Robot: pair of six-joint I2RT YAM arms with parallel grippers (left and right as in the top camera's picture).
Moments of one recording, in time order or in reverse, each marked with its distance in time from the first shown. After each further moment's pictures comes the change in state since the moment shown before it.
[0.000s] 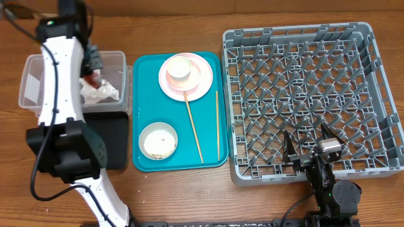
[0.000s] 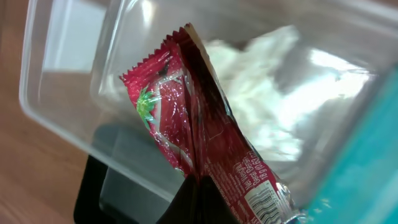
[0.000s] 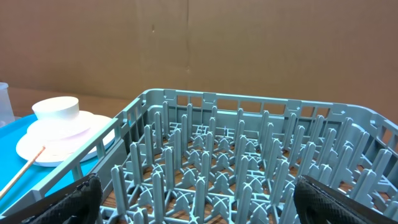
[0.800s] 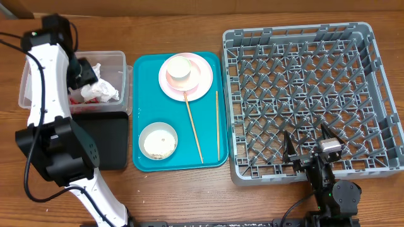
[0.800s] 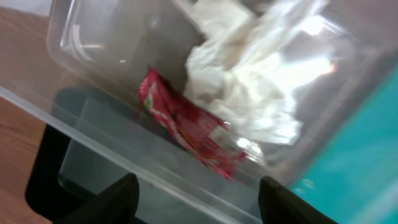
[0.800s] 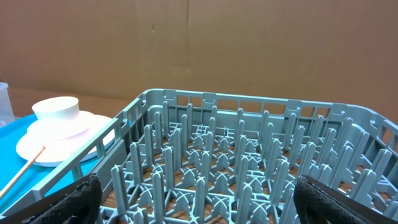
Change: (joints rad) left arm 0.079 0.000 -0.030 -0.048 0.172 -0.065; right arm 0.000 0.000 0.000 -0.001 0.000 0.000
